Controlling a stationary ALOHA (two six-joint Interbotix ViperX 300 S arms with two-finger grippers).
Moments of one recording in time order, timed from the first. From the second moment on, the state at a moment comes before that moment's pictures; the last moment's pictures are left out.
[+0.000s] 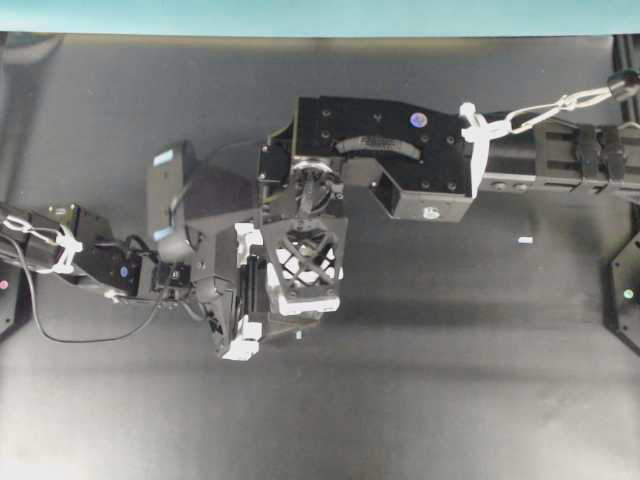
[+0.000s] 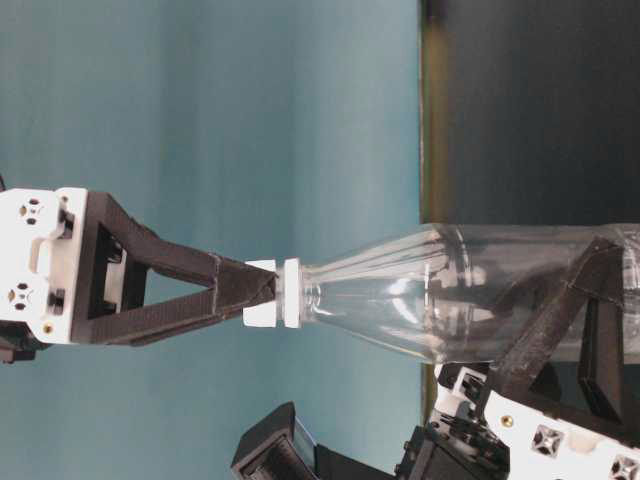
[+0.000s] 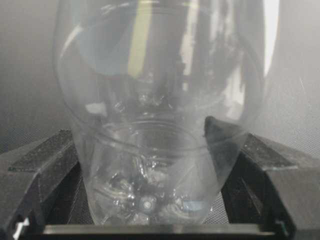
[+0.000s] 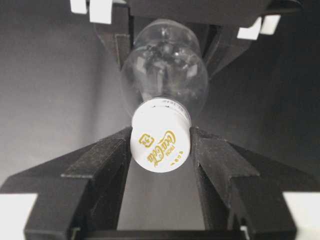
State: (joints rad) left arm -0.03 0.29 0.87 0.04 -0.74 -0.16; right arm 0.02 0.38 -0.46 0.12 1.49 -0.21
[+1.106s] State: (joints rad) left arm -0.03 0.29 0.86 0.04 -0.72 -0.15; right arm 0.04 0.31 -0.35 0.13 1.36 -0.59
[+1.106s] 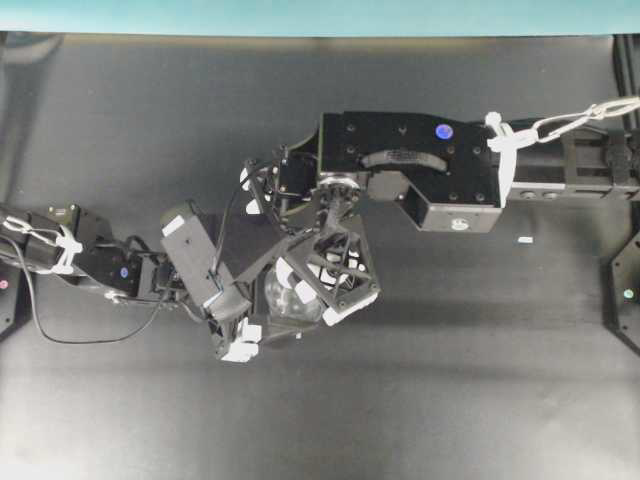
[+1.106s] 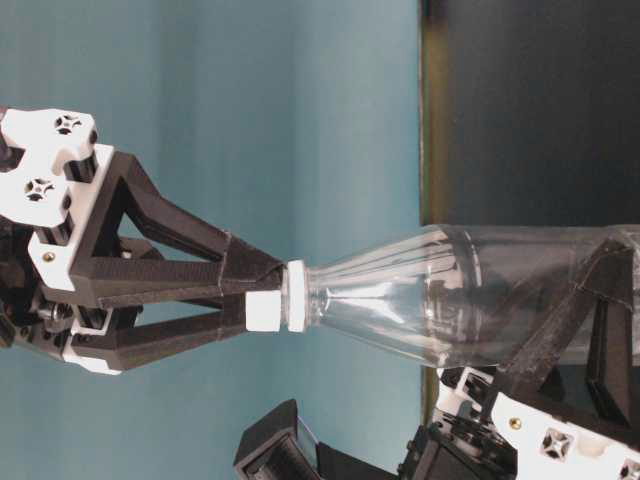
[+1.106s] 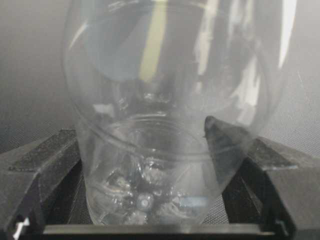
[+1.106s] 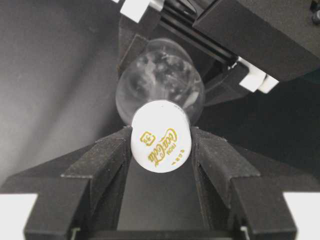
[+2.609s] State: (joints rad) left arm -0.02 0.28 0.86 0.04 -0.69 -0.16; right arm 0.02 -0.19 0.15 0.13 0.77 -0.09
